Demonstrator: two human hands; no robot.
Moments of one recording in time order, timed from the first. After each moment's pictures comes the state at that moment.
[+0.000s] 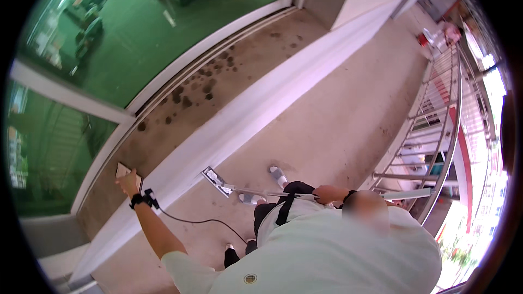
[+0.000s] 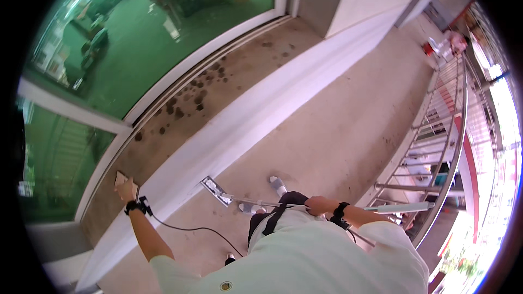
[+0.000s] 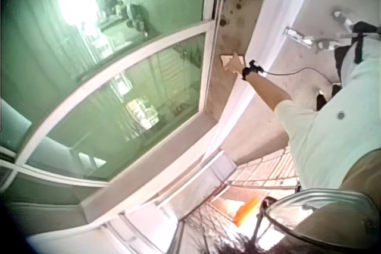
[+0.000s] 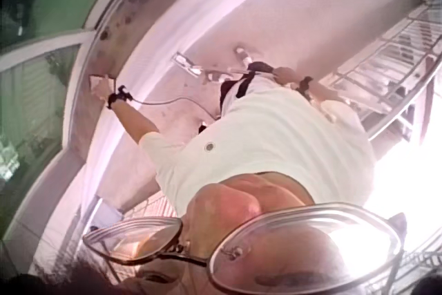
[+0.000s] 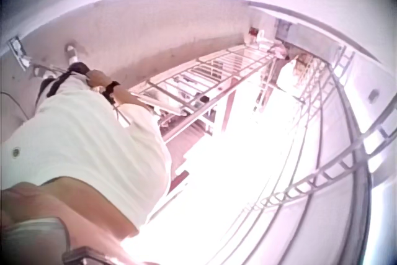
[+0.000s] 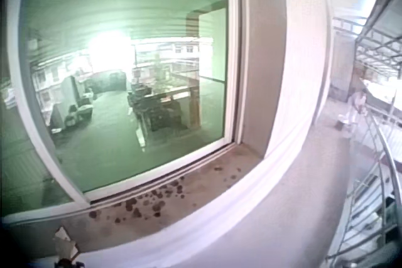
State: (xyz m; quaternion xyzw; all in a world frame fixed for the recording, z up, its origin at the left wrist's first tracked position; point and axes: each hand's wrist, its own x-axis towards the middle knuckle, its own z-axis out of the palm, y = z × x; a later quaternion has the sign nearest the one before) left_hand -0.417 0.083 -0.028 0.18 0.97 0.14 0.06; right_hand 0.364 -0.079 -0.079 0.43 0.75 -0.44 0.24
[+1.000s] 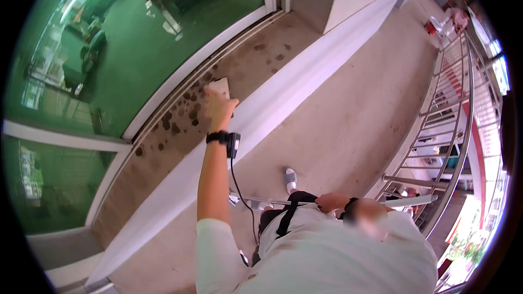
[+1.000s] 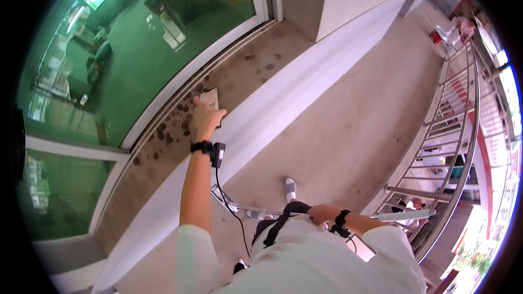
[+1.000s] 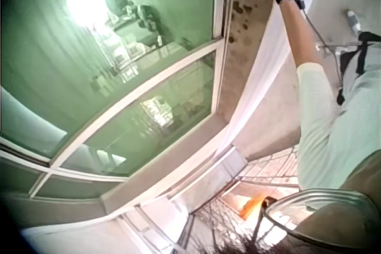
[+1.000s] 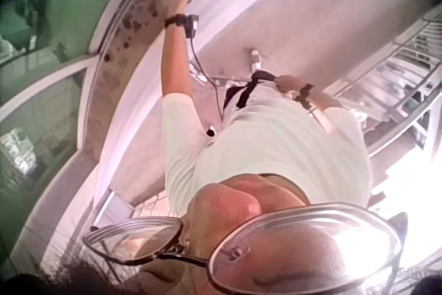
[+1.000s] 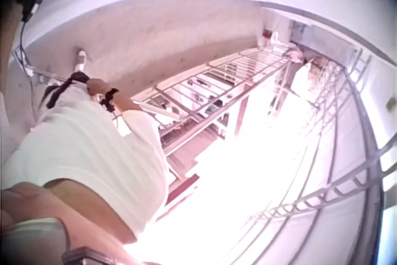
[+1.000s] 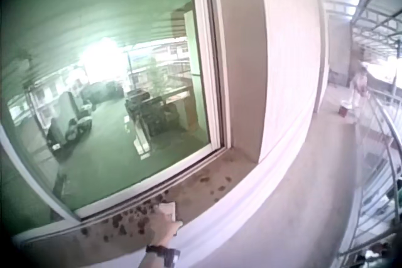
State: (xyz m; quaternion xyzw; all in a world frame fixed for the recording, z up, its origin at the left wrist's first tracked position) left_hand 0.105 0.310 0.075 0.53 0.80 0.15 0.23; right_hand 0.420 -0.037 -0.079 0.39 0.75 -0.47 0.27
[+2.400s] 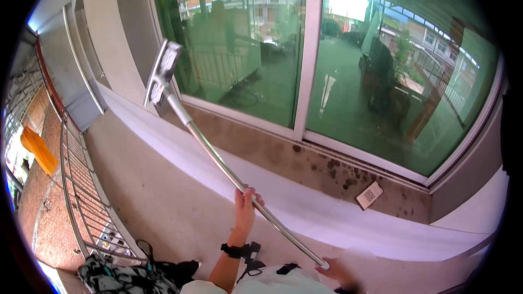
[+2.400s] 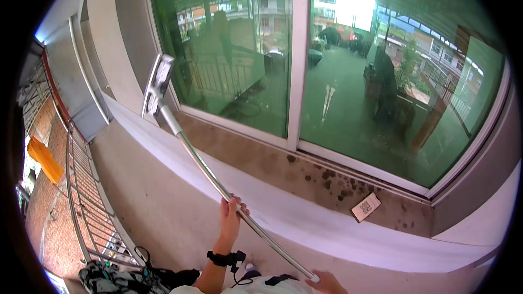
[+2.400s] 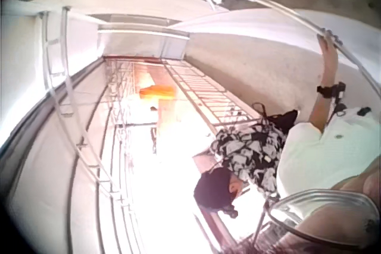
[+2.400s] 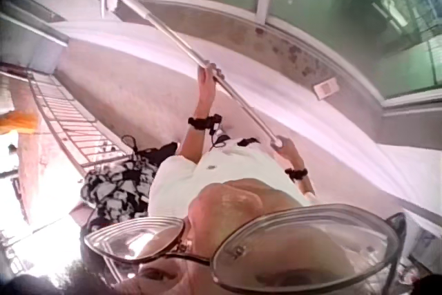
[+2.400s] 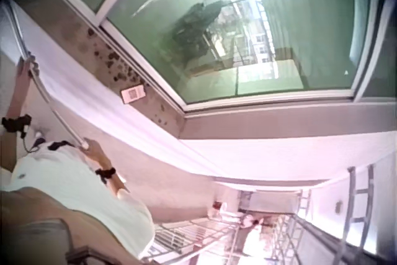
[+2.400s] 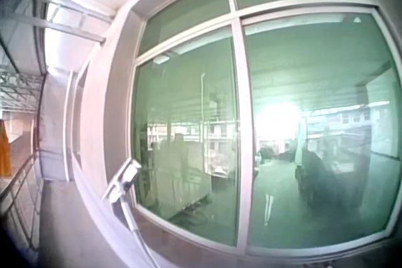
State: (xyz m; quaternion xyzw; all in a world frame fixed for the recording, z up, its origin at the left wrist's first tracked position) left_hand -0.120 -0.146 0.158 0.15 0.44 0.87 0.16; right_hand 0.219 0.003 0.086 0.23 0.88 -0.41 0.05
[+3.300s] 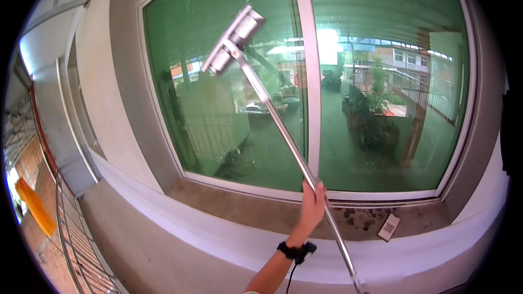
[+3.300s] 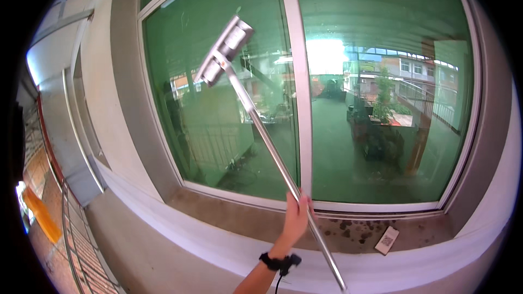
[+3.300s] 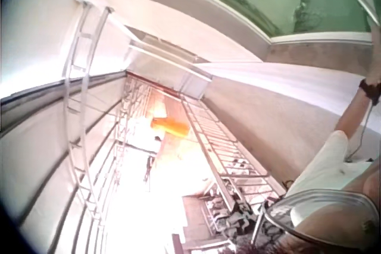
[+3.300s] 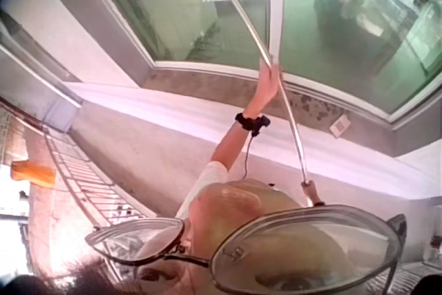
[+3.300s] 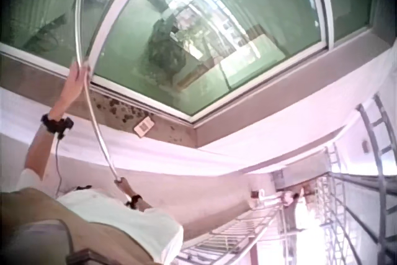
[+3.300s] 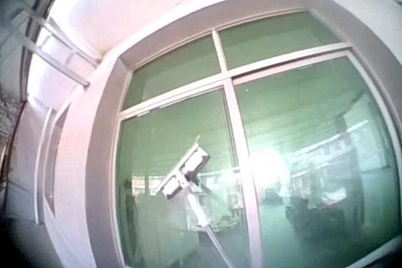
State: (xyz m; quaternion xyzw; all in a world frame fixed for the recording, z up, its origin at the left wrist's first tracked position) left_hand -0.201 -0.003 0.319 0.43 0.43 0.77 0.20; right_hand 0.215 -0.022 -0.094 0.47 0.76 -0.41 -0.18
